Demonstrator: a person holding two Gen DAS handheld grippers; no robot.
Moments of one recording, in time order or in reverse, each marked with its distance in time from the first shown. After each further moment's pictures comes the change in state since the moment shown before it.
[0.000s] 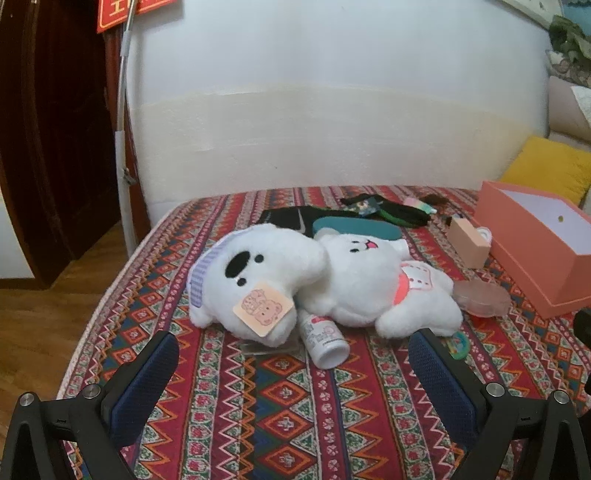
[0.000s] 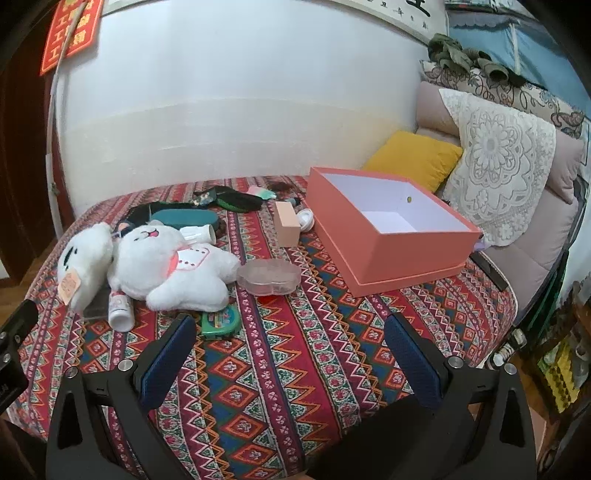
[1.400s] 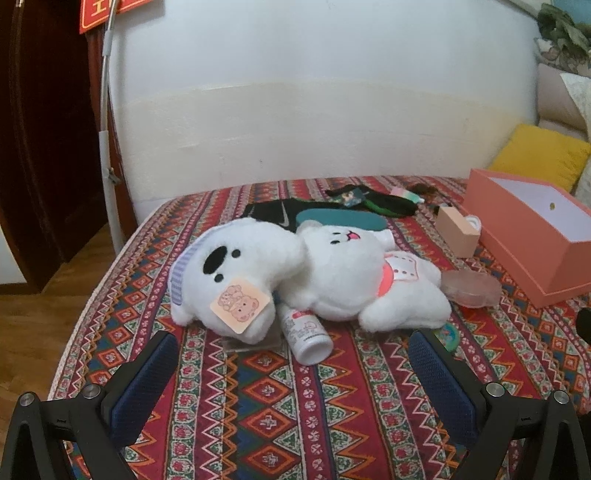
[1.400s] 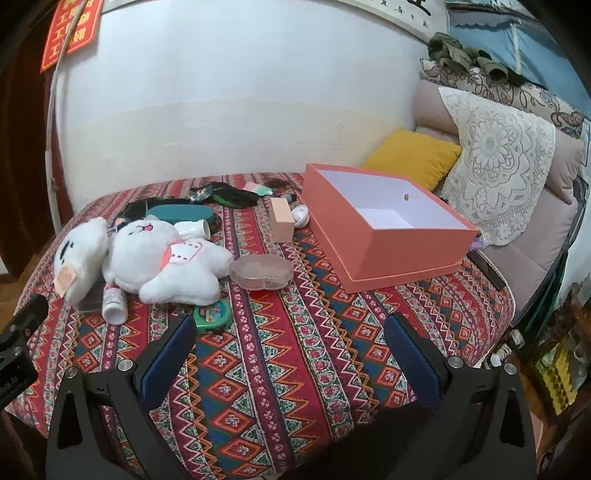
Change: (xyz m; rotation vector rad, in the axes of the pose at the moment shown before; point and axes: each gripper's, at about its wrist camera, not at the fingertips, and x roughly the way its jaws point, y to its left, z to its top) left arm 0.008 -0.014 -0.001 0.031 0.025 -0.027; right arm -0.002 -0.009 -0.006 -0.016 0.005 -0.011
